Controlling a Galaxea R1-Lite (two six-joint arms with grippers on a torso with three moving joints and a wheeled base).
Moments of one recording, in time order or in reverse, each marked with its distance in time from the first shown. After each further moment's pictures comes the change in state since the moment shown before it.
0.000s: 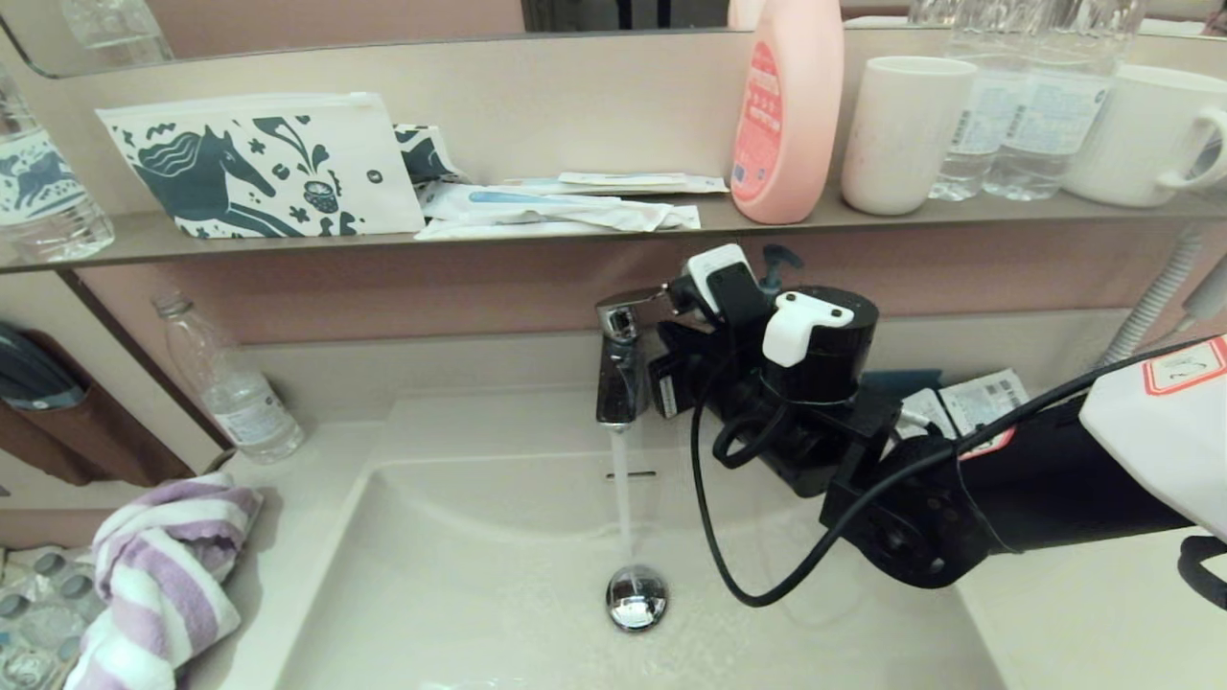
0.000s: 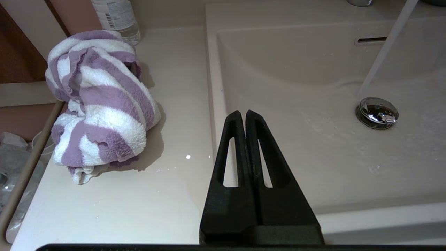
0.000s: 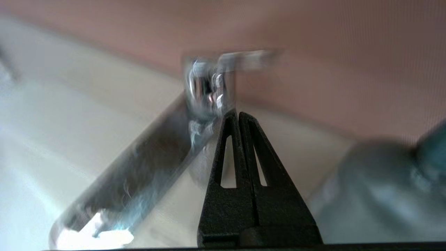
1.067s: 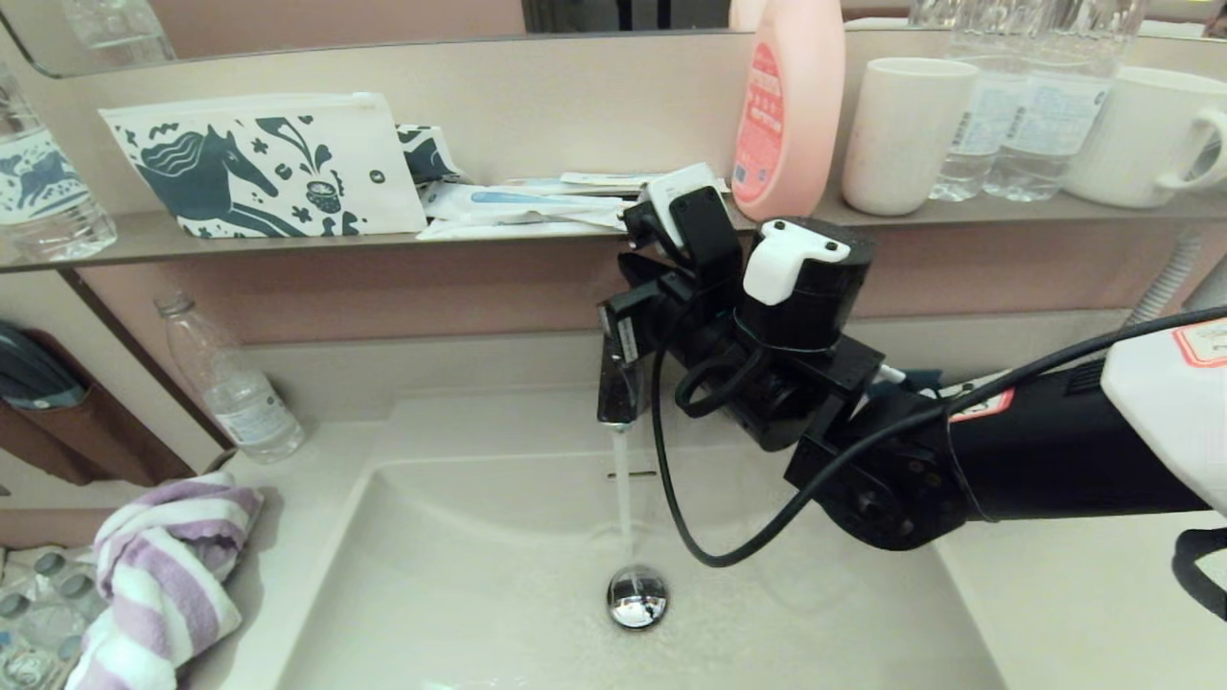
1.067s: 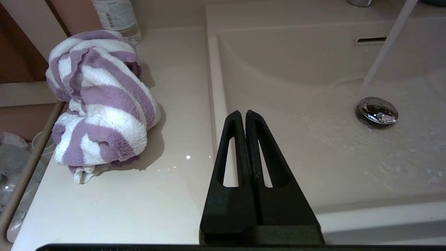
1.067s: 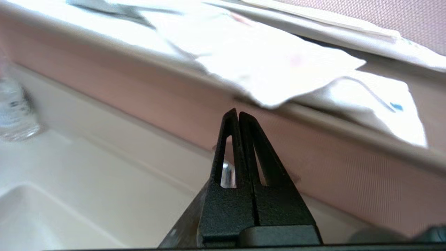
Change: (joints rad) left arm 0.000 0.000 0.000 0.000 0.000 0.000; right arm 0.042 0.027 -0.222 0.032 0.001 -0.081
